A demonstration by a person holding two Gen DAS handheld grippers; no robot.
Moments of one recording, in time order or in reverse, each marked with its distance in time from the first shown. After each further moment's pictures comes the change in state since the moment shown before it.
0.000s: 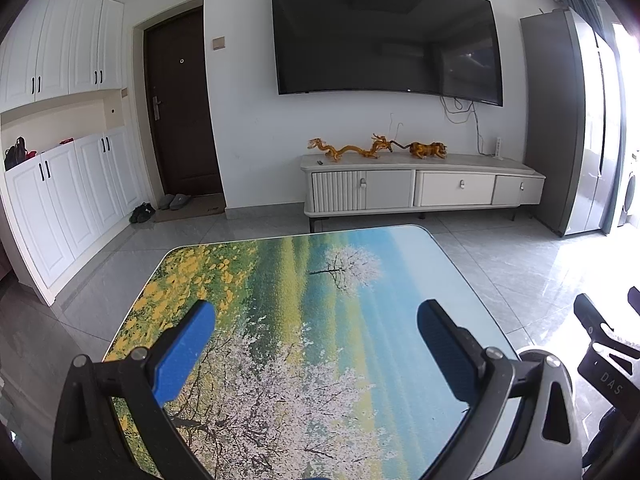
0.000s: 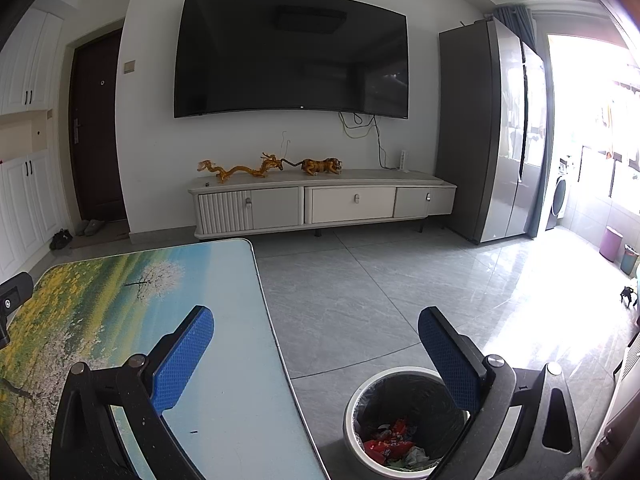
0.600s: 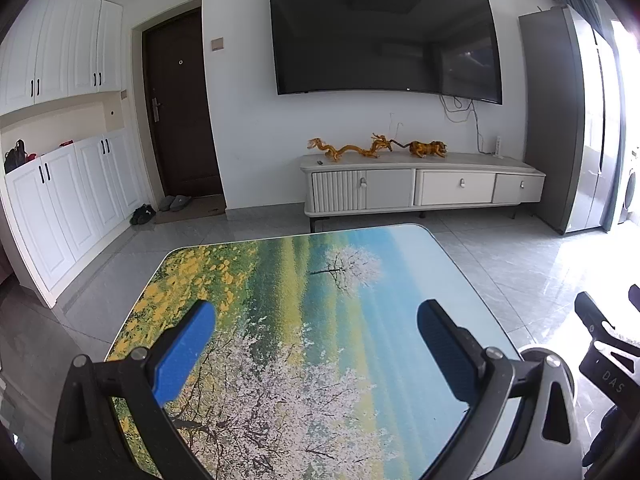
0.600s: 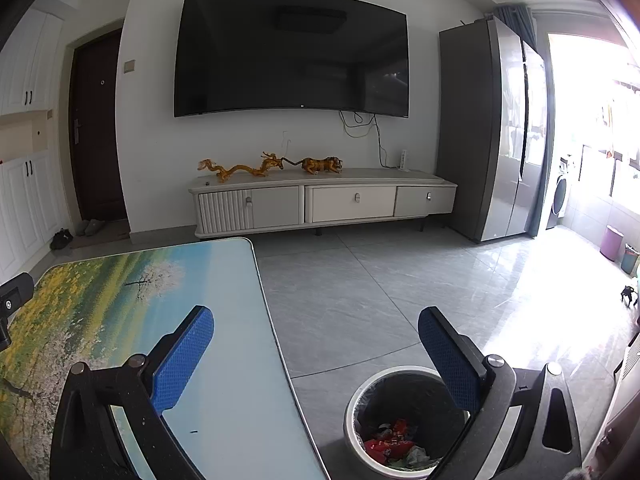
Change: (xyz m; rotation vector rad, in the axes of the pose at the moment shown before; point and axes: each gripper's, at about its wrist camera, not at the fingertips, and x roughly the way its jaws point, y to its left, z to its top) left arm 0.002 -0.001 0.000 0.007 -0.003 0.001; right arm 0.000 0.000 0.000 0.000 0.003 0.001
